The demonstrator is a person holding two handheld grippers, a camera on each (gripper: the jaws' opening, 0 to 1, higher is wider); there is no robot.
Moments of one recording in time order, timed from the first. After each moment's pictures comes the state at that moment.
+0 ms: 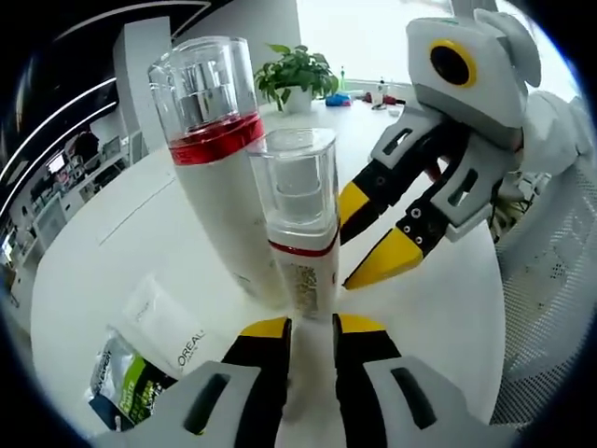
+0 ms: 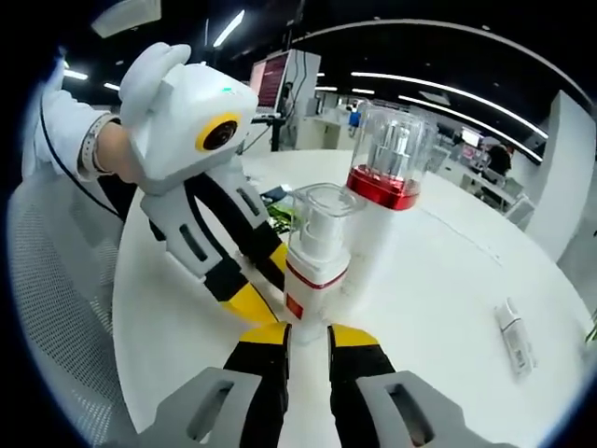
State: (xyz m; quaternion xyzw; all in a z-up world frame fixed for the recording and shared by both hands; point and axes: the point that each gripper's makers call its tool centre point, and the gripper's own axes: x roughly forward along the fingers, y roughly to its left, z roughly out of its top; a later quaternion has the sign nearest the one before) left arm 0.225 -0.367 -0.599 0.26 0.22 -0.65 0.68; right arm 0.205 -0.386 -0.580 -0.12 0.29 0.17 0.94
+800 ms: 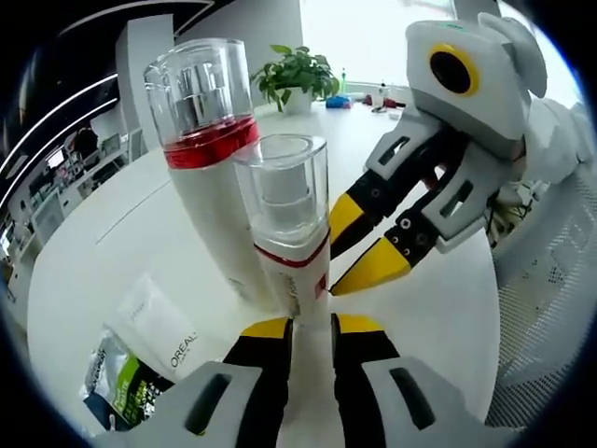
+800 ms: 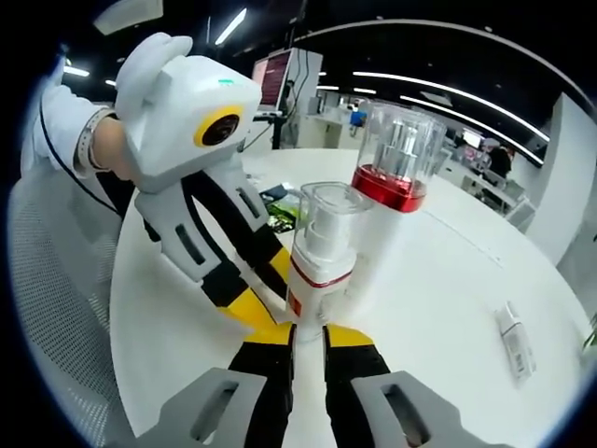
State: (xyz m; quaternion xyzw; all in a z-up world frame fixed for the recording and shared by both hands) left arm 0.218 -0.372 -0.598 0.26 0.22 -0.66 0.67; right arm 0.208 -0.383 -0.583 -0.13 0.29 0.18 0.93
